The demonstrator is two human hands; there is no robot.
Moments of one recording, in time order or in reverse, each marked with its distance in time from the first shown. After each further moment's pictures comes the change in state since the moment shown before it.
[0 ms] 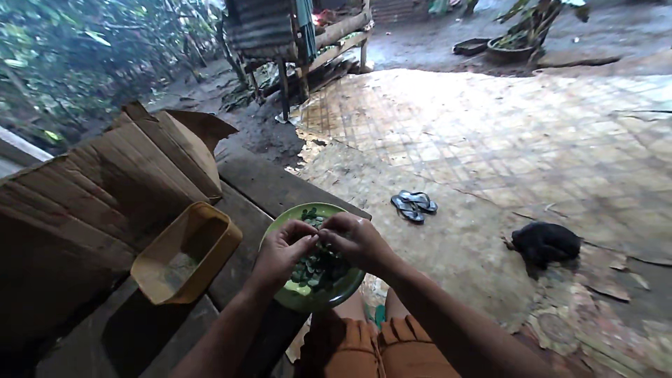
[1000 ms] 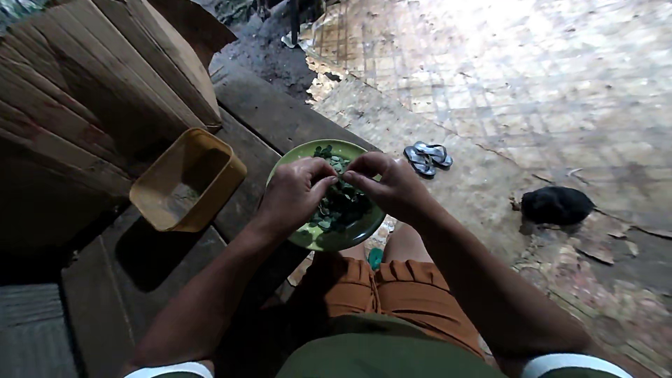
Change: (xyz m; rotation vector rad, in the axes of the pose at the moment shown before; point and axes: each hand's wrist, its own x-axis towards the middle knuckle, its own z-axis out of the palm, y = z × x) left_hand 0.005 -0.021 -0.014 0.718 -0.028 0.404; right_hand -0.006 0.020 -0.003 -0.102 -0.016 -0.022
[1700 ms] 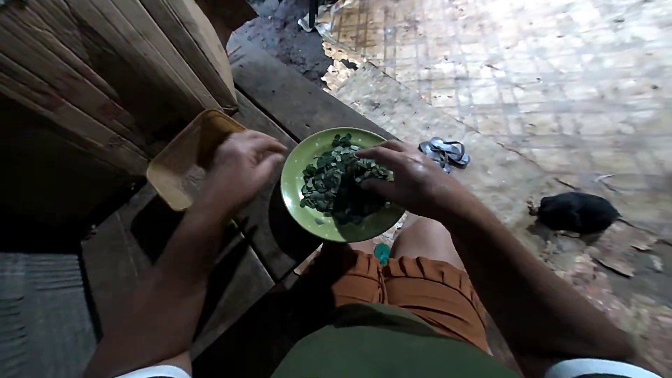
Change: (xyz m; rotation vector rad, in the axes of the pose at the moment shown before) left_hand -0.025 -0.048 -0.078 0.294 -0.062 -0.158; right_hand 0.006 0.005 -0.004 -0.311 -0.203 -0.059
